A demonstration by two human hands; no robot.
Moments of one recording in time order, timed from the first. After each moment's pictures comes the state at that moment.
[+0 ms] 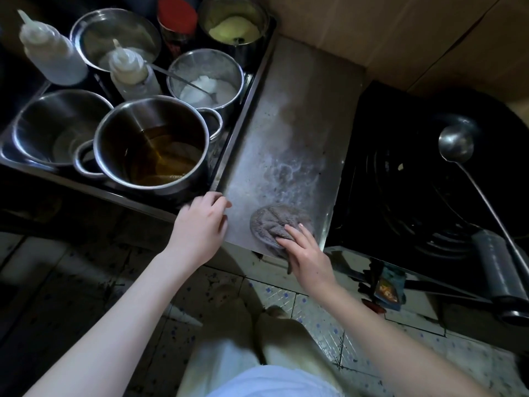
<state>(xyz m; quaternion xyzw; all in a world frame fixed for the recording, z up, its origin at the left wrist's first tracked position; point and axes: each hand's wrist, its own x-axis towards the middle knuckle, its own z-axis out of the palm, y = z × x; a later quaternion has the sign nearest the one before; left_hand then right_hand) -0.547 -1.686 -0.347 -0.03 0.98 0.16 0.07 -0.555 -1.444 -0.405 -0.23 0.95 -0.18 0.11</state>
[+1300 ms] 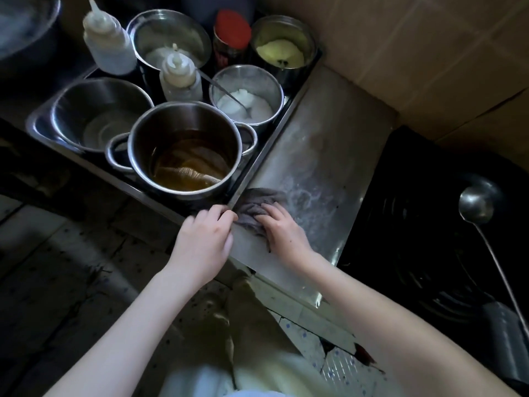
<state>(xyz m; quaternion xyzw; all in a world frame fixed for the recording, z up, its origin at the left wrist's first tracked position) -0.537 -1.692 -0.343 -0.11 0.98 0.17 0.04 -0.650 -1.526 -0.419 -0.38 0.90 -0.13 0.16</state>
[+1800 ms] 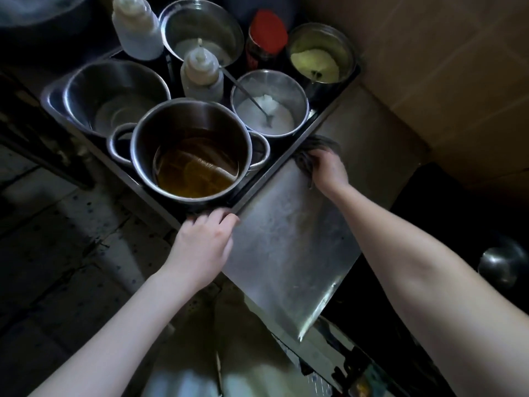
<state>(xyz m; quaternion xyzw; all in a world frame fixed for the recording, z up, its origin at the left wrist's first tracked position) -0.562 -1.679 -0.343 -0.18 0.97 0.17 0.06 -0.857 -1.563 -0.409 -0.31 0.93 -0.15 0.11</state>
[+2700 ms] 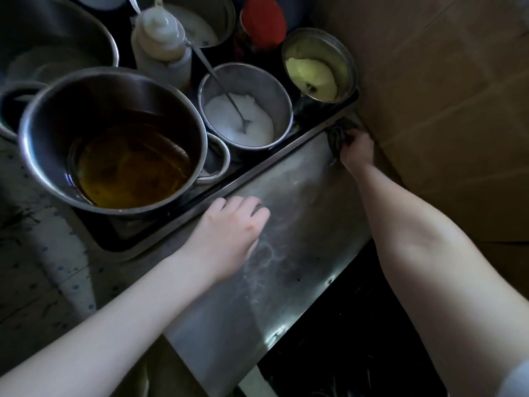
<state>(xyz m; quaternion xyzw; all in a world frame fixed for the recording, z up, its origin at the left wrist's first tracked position) -0.685 -1.631 -0.349 -0.14 0.97 0.18 -0.03 -1.022 -1.567 -0.395 -0.21 0.96 -0.16 0.07</state>
